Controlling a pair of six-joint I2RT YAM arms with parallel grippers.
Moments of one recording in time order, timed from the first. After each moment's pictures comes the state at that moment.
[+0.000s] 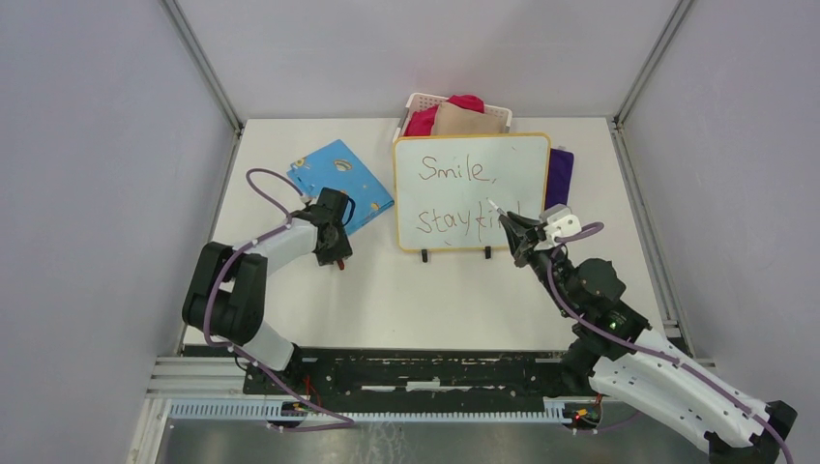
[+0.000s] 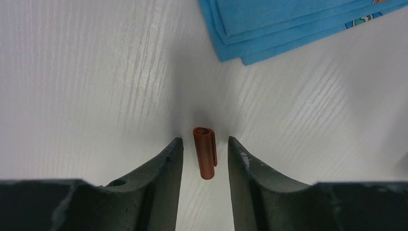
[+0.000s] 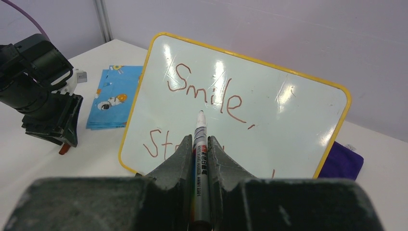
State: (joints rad) left arm -0.32 1.57 0.86 -0.48 -0.23 -0.62; right arm 0.84 0.55 0.53 0.16 0.34 -0.13
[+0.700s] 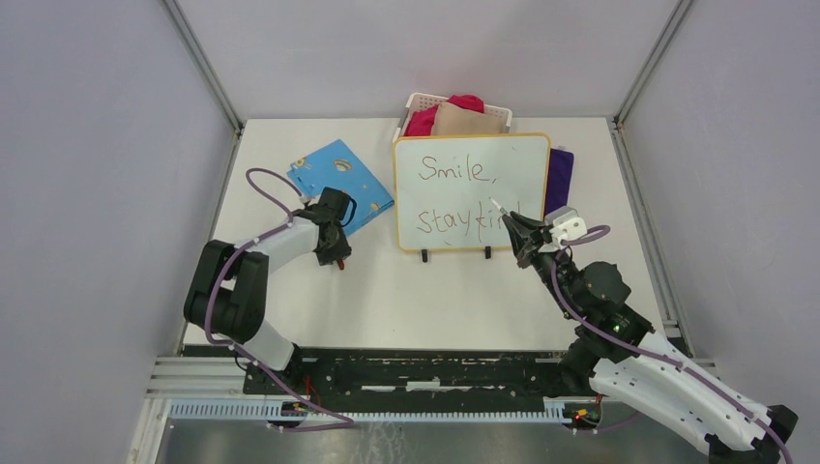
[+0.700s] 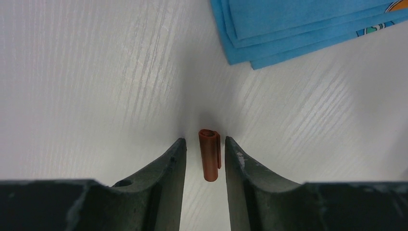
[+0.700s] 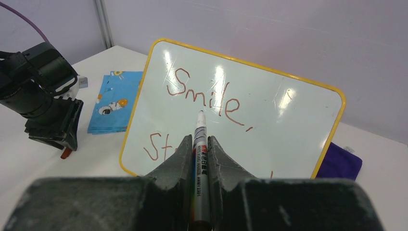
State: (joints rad) left arm -0.32 1.58 0.86 -0.50 -0.26 -0.65; right arm 0.84 0.52 0.53 0.16 0.34 -0.13
